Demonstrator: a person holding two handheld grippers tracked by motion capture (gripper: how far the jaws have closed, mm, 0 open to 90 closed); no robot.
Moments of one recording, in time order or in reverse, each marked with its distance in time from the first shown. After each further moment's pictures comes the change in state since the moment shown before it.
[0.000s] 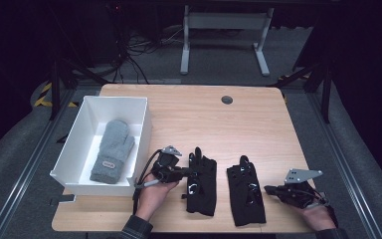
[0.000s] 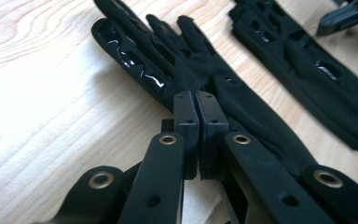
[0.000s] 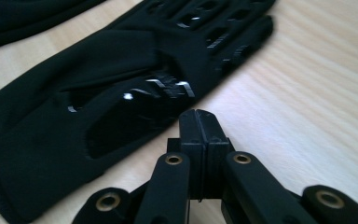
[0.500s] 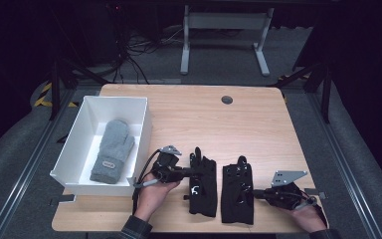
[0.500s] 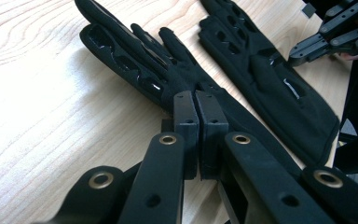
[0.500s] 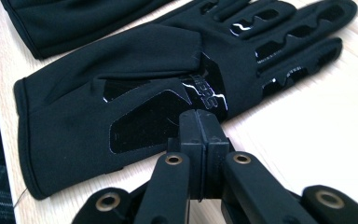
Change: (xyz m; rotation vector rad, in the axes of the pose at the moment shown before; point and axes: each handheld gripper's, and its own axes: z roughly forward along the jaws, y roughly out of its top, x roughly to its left) left arm -0.003 0.002 -0.005 -0.016 -0.052 0.000; right arm 0.021 0.018 0.020 0.012 0.085 -0.050
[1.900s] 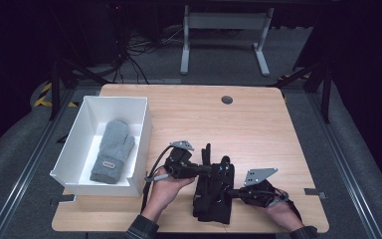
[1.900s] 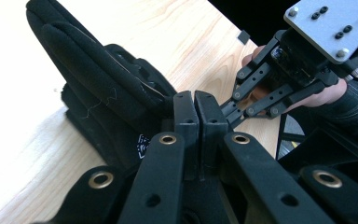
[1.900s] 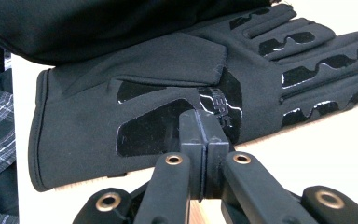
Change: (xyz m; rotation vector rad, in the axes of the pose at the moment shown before) left arm -0.022 0.029 0.016 -0.037 -0.182 0.041; right arm 0.029 0.042 0.048 -0.006 0.079 -0.082
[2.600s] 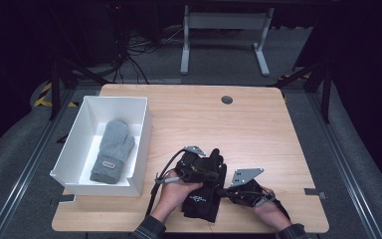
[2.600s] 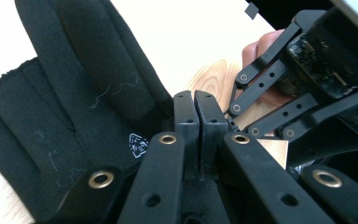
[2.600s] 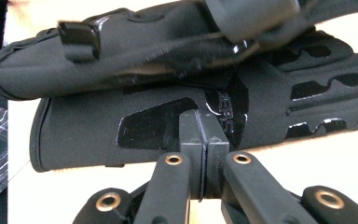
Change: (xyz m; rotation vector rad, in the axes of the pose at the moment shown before) left arm 0.001 -0.003 0.034 0.089 0.011 -0.004; right arm 0.013 0.020 0.024 -0.008 -0.004 -0.043
